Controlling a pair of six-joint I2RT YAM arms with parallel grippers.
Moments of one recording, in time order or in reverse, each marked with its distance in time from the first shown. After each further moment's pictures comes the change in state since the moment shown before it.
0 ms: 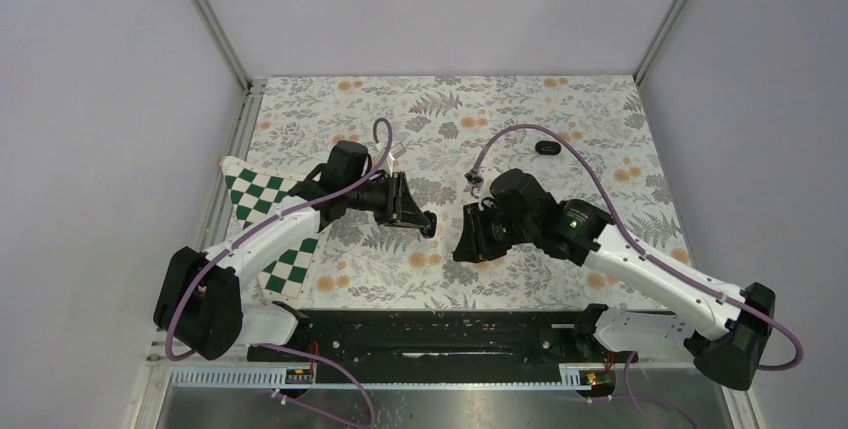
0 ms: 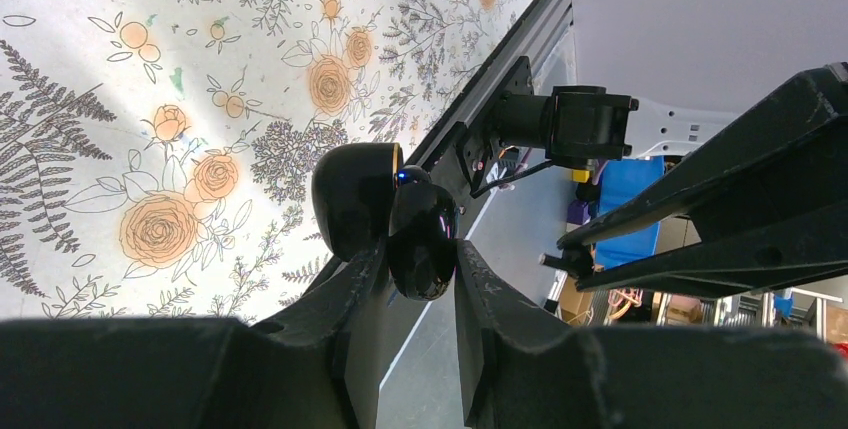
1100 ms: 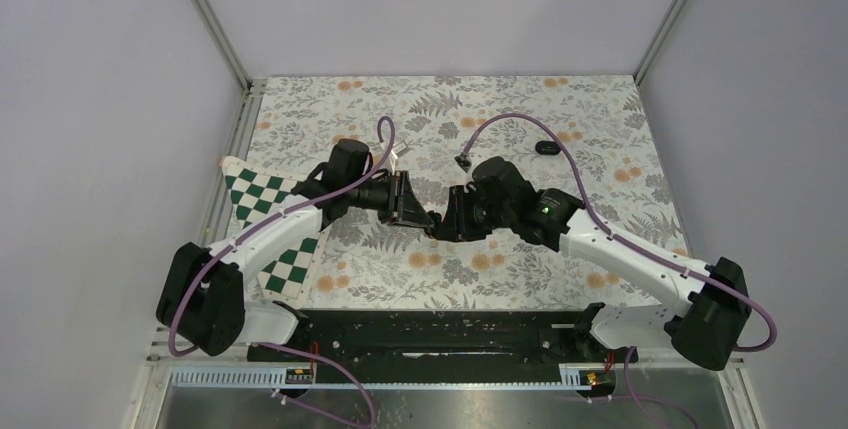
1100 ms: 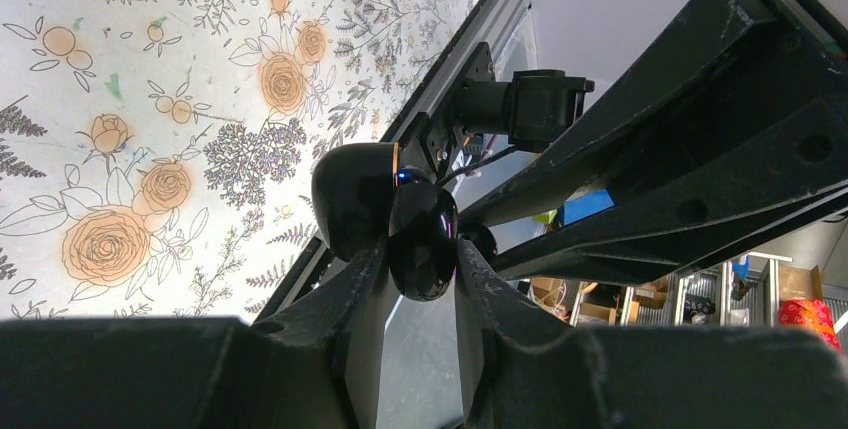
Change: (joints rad) left arm -0.001 0.018 0.000 0.065 0.085 -0.047; right arm -0.033 0.176 0.023 0.199 0.030 0.082
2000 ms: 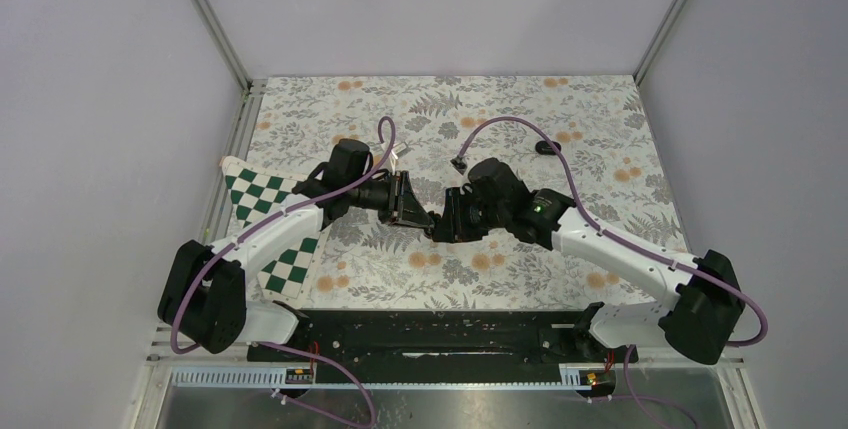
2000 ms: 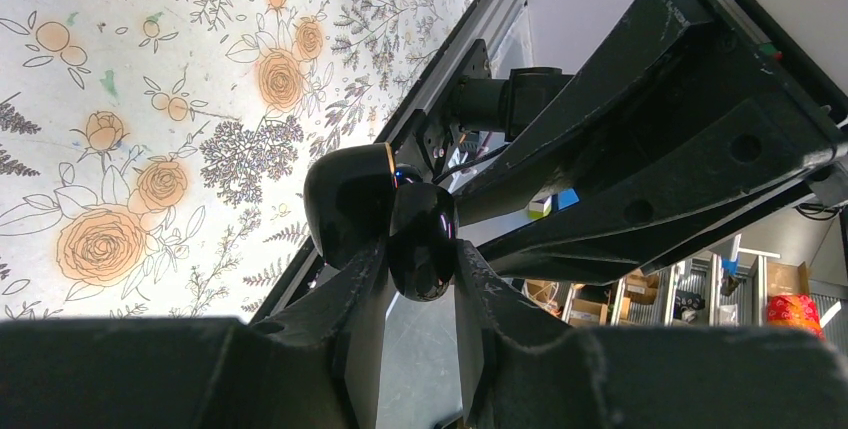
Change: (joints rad) left arm 0.003 0.015 -0.002 0.008 0.019 -0.005; right arm -0.012 0.045 -0.024 0.048 -0.033 0.003
